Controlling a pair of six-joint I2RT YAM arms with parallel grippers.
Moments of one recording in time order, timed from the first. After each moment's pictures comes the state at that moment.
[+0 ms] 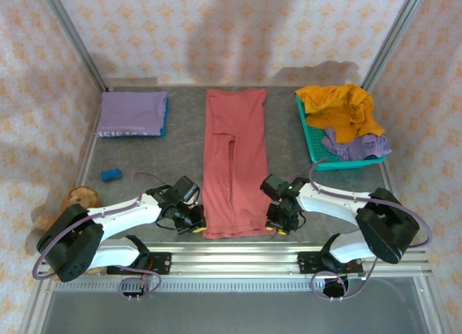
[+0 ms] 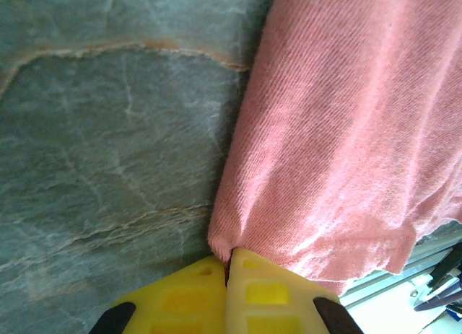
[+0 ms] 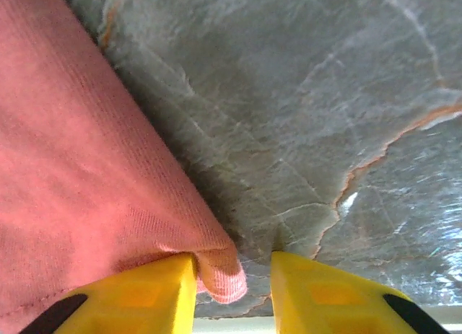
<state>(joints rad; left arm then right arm) -0.65 1.24 0.48 -0.50 0.44 -1.04 0.79 1.39 0.67 -0.83 -0.25 1.12</state>
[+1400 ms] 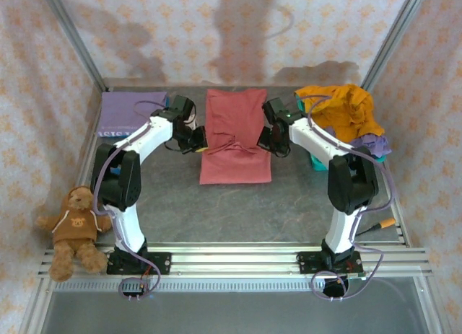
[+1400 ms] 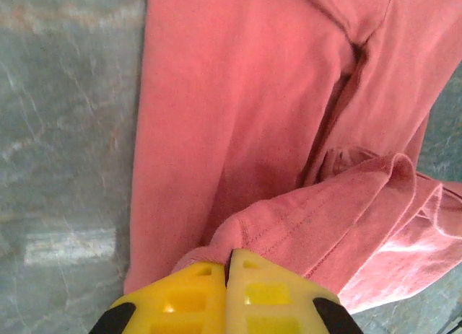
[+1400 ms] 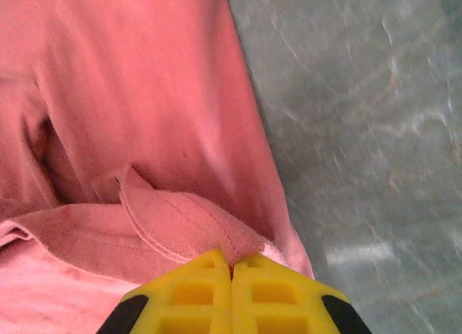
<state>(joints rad) -0.23 1.90 1.47 -0.78 0.38 -0.59 0.42 1.86 1.48 -0.83 -0.07 0.77</state>
